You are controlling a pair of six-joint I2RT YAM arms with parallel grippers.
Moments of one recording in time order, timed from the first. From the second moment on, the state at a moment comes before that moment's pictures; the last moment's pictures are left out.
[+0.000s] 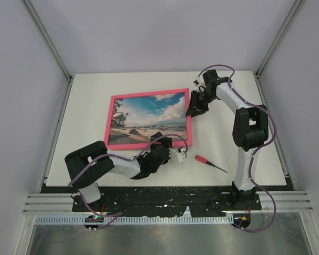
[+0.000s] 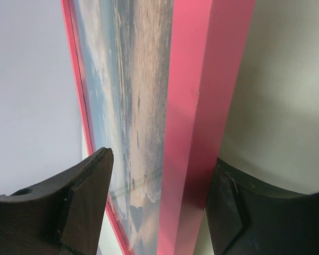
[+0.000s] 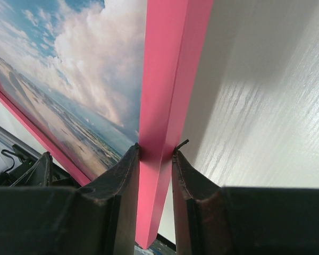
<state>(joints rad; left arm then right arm) -1.10 1.71 0.61 0.63 -0.60 0.90 0.21 2.07 1.73 -0.89 -0.49 0.24</state>
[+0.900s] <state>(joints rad) -1.11 1.63 0.56 0.67 -0.59 0.99 0.18 2.07 1.72 -0.91 -0.56 0.21</state>
